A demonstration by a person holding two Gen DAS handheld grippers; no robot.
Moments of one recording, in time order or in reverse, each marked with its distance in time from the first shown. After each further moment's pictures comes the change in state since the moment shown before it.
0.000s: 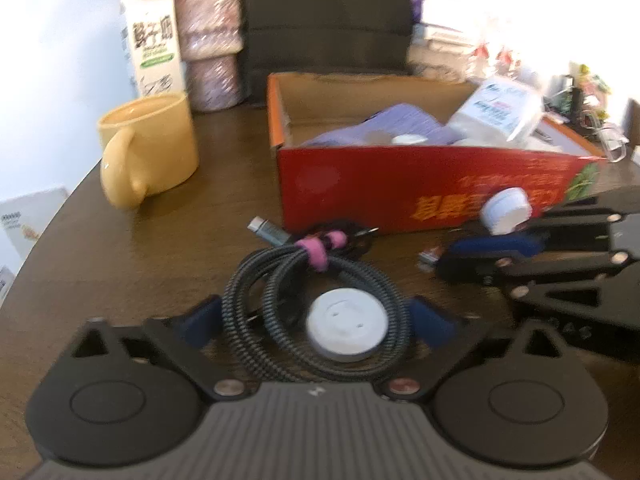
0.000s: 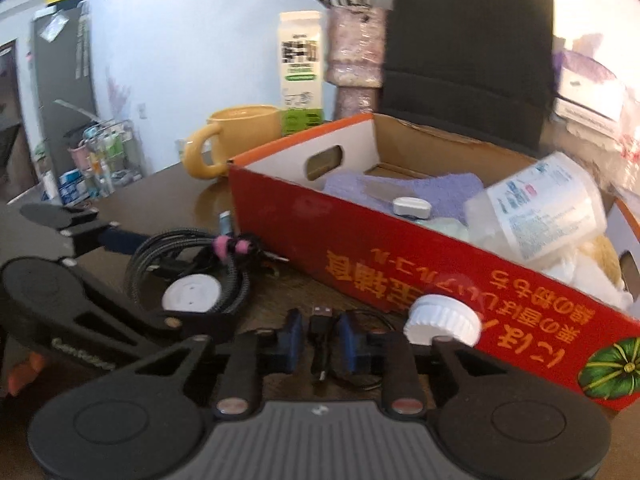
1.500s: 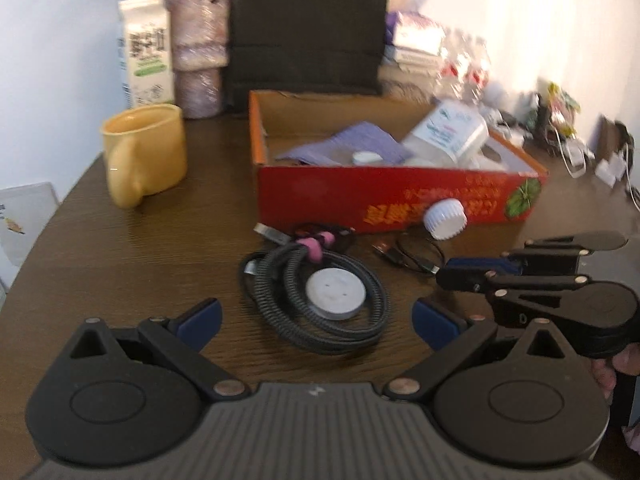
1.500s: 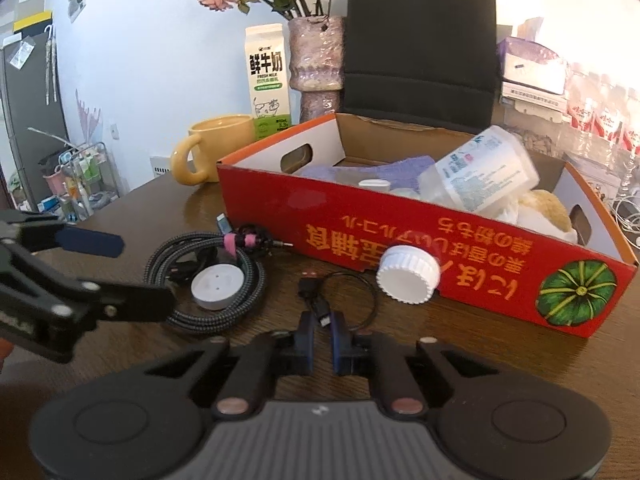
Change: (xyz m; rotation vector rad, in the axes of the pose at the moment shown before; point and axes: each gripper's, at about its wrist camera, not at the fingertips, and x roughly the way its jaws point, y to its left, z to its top) left arm -0.045 -0.002 -0.001 -0.027 0.017 -0.091; right arm -0.042 -0.004 -0.020 0.125 -0.014 -0.072
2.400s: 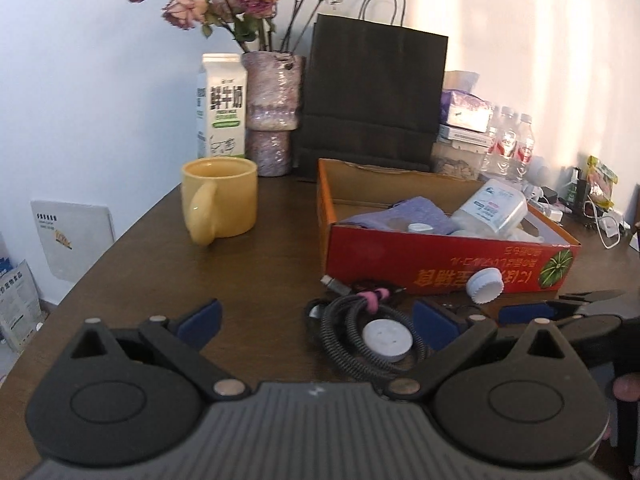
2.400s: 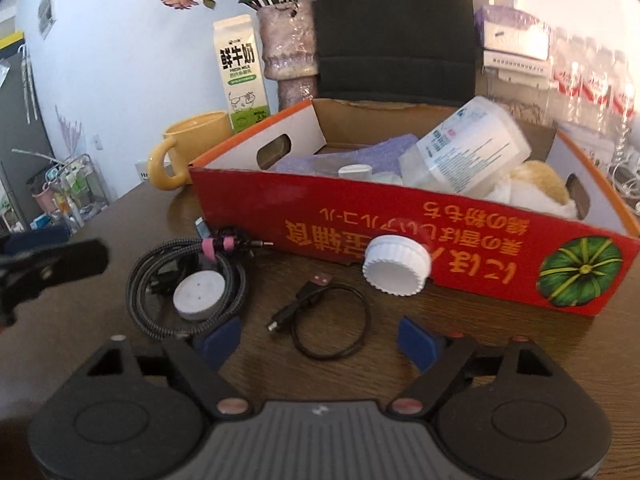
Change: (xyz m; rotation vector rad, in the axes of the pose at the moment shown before) left arm -0.041 0.019 -0.017 -0.126 -0.241 0.148; right arm 0.017 -0.006 0.007 0.100 0.047 -0.009
